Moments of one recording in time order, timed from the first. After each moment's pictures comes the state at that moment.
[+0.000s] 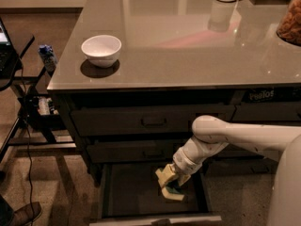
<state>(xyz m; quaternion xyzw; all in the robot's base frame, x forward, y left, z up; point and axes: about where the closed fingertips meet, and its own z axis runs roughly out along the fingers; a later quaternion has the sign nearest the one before) 0.442 -0.078 0.498 0.12 -0.94 -0.29 0.11</state>
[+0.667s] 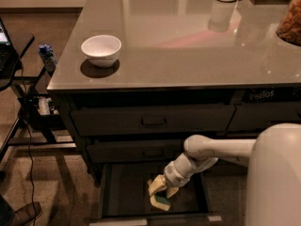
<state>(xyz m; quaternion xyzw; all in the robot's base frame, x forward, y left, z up) 0.441 -0.040 0.408 0.05 -0.93 -0.34 0.13</state>
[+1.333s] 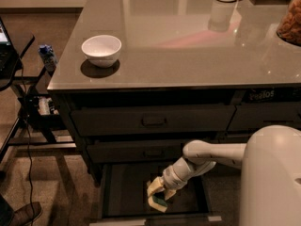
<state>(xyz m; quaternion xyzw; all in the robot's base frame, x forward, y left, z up) 0.447 -0.033 0.376 0.02 -0.93 -0.35 0.13</state>
